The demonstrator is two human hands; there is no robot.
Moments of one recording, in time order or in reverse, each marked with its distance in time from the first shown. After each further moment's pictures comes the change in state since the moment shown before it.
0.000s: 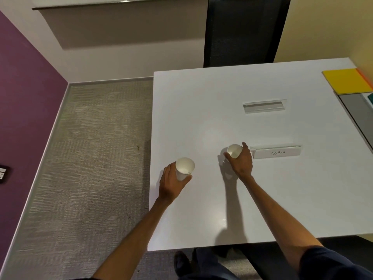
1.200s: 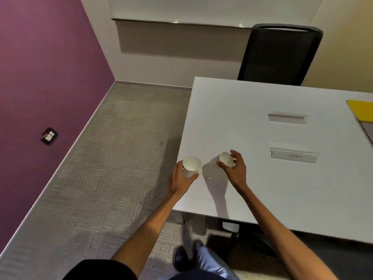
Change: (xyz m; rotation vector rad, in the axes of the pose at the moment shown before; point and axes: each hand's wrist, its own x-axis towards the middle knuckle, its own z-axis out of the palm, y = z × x) left_hand -0.133 -0.018 -0.056 -0.200 0.136 -0.257; right_hand -0.176 -0.016 0.022 0.221 -0.178 -0.295
